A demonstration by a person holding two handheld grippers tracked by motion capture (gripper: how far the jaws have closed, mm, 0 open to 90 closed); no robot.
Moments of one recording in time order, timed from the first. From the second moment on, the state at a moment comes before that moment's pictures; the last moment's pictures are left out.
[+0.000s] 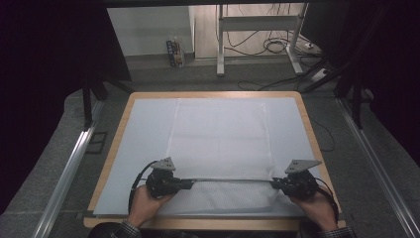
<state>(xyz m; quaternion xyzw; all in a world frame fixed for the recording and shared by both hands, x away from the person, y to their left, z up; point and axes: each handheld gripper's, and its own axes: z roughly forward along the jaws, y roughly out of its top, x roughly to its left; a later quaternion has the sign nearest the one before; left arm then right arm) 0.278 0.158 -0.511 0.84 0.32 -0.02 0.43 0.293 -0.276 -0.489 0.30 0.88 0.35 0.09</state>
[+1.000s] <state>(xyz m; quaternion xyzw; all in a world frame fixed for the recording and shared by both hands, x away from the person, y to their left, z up) 0.268 0.192 -0.514 0.83 0.36 -0.01 0.43 0.294 -0.280 -0.490 0.31 0.88 0.34 0.10</state>
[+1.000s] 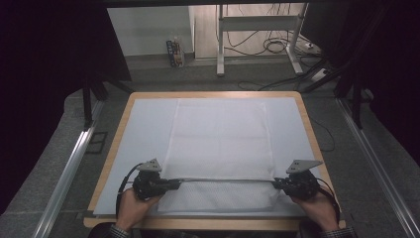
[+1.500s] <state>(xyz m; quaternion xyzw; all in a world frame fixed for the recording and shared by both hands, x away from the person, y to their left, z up) 0.264 0.213 -0.516 0.82 0.39 0.01 0.43 0.294 -0.280 -0.490 0.31 0.88 0.34 0.10</state>
